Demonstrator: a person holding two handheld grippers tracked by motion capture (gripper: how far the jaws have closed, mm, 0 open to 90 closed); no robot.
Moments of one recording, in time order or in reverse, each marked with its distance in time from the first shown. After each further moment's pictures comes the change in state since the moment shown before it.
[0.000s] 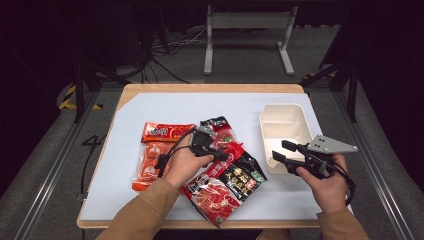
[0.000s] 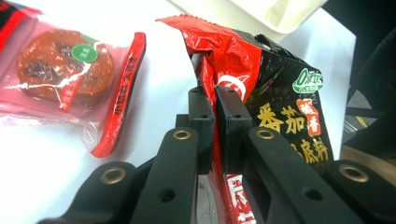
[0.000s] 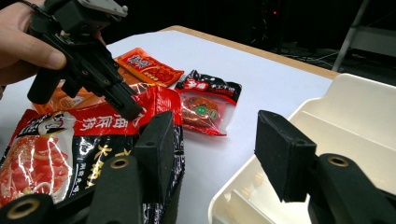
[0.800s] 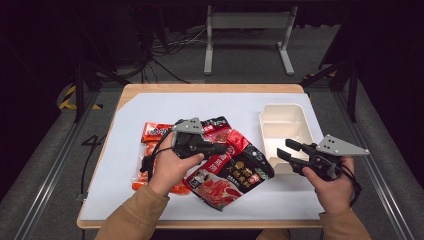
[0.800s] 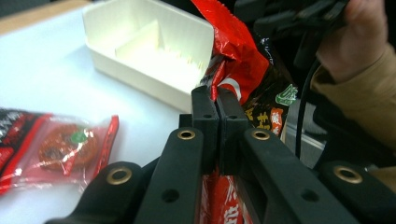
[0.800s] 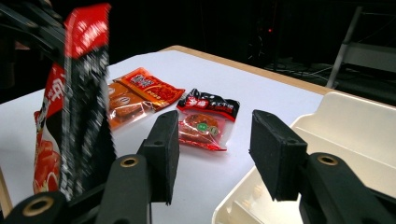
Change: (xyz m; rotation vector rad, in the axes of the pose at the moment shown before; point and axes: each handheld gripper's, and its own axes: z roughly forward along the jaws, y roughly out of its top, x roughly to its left) left arm -0.048 0.010 -0.074 -0.261 -0.042 0.164; right arm 0.004 0.006 -0.016 -0.072 -0.014 0.012
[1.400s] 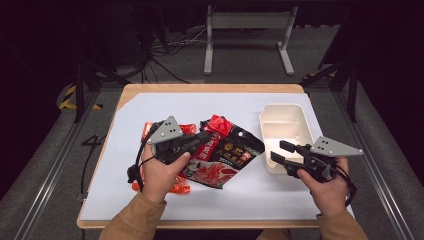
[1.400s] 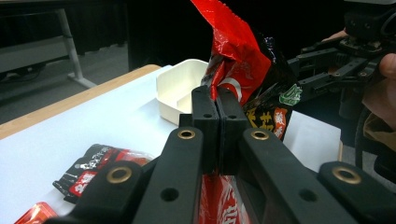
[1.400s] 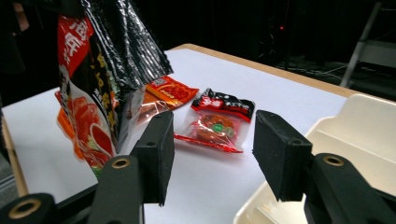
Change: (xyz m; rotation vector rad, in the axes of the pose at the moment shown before) left arm -0.013 -0.010 -0.035 -0.209 0.235 0.071; right arm 0.012 0.003 0.007 0.008 0.048 0.003
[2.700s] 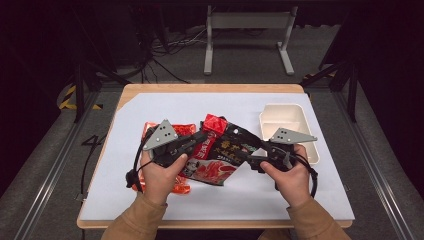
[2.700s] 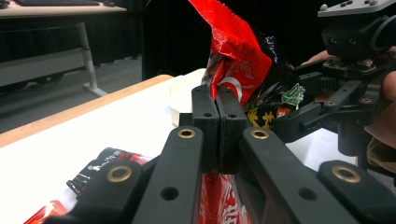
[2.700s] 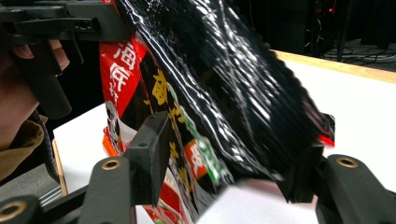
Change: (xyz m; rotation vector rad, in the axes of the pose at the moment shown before) left arm -0.001 -0.012 -0.001 -0.064 0.057 -0.003; right arm 0.036 0.019 0.074 0.025 0.145 0.094
